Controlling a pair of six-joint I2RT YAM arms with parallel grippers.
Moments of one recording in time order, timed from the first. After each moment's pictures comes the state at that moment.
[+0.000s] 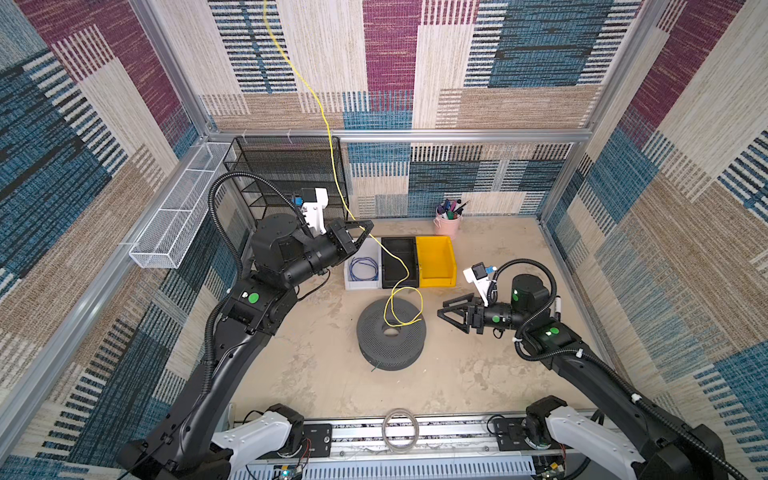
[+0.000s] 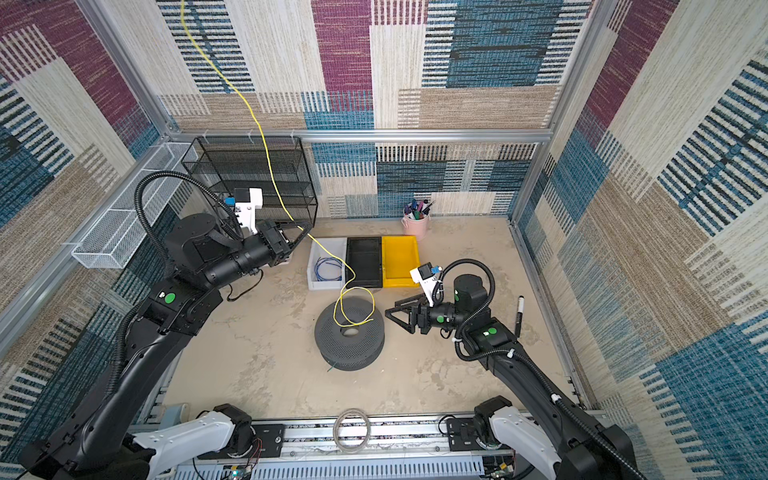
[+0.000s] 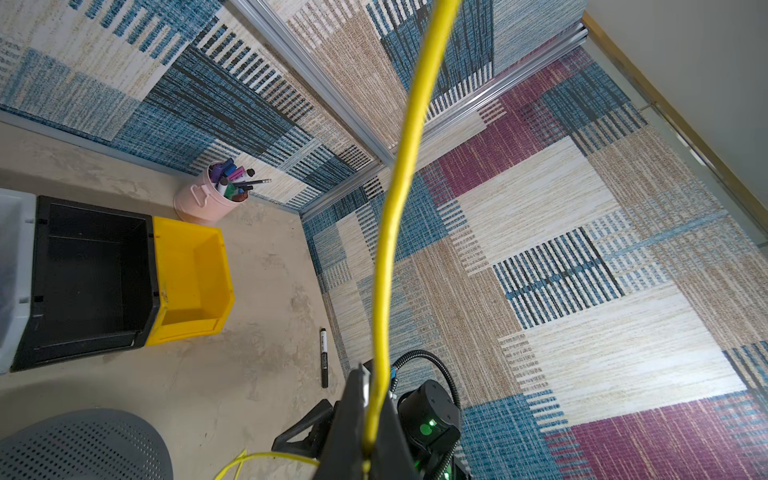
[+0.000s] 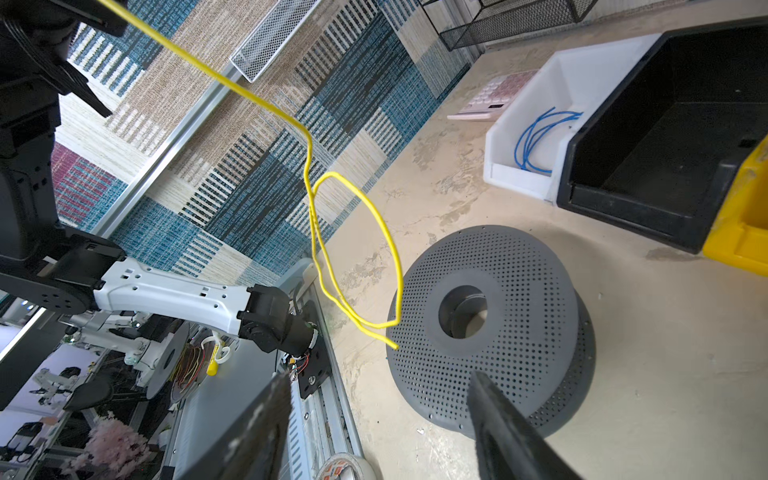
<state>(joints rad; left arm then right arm) -0.45 1.13 1.42 -0.36 0.37 -0.95 0.37 0.97 0.62 0.00 -0.90 0.44</state>
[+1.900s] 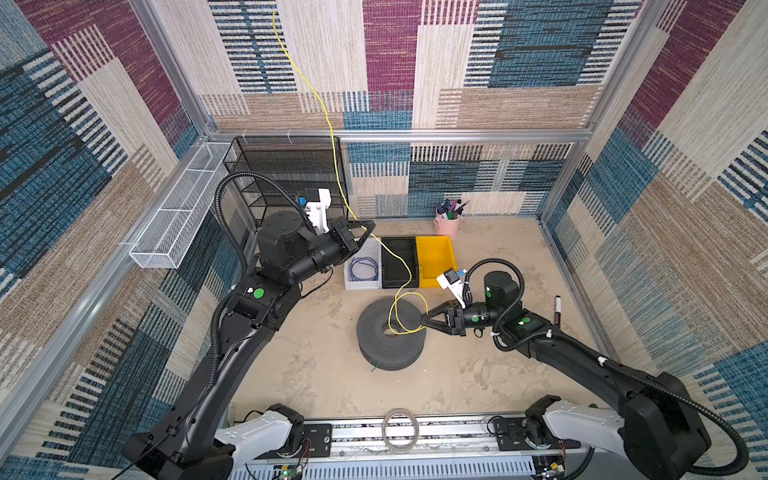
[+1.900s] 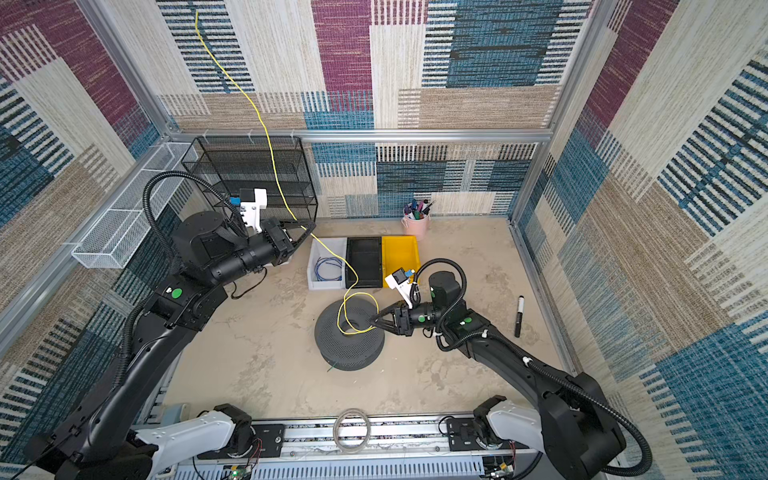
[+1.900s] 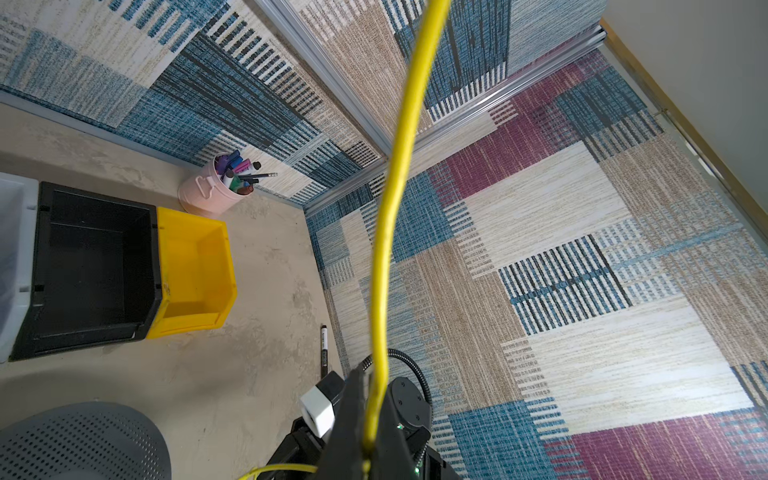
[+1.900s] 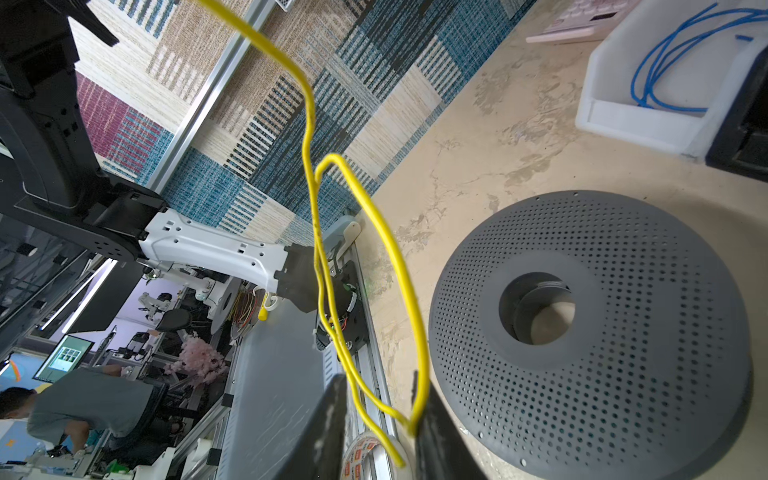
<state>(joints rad) -0.45 1.15 1.42 -0.36 0.37 -0.96 0.49 1.17 0.66 0.11 -0.99 0.46</state>
